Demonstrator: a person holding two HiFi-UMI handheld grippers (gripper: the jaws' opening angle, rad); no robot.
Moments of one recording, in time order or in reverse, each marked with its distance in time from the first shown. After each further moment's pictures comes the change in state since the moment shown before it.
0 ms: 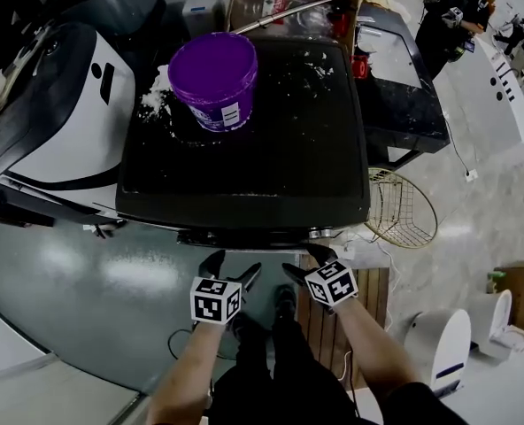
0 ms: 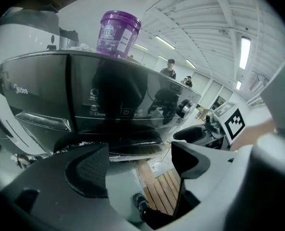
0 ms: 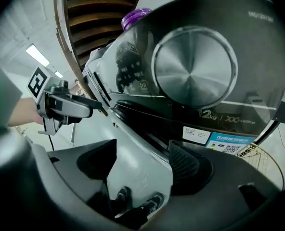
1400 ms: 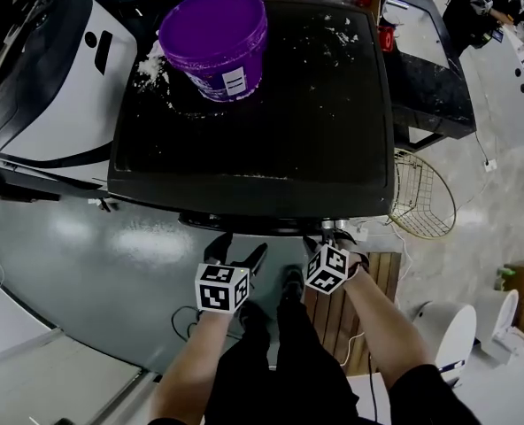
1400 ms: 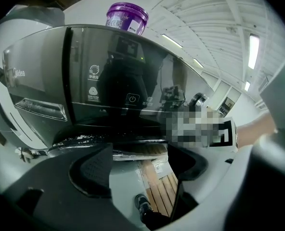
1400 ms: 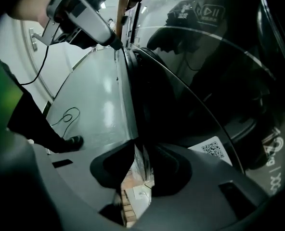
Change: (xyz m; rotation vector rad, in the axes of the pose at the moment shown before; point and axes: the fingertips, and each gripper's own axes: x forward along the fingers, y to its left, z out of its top) left arm 0.024 0.009 -0.015 -0.046 0.015 0.075; right arm 0.053 -0.037 -0.045 -0.725 0.296 -0.149
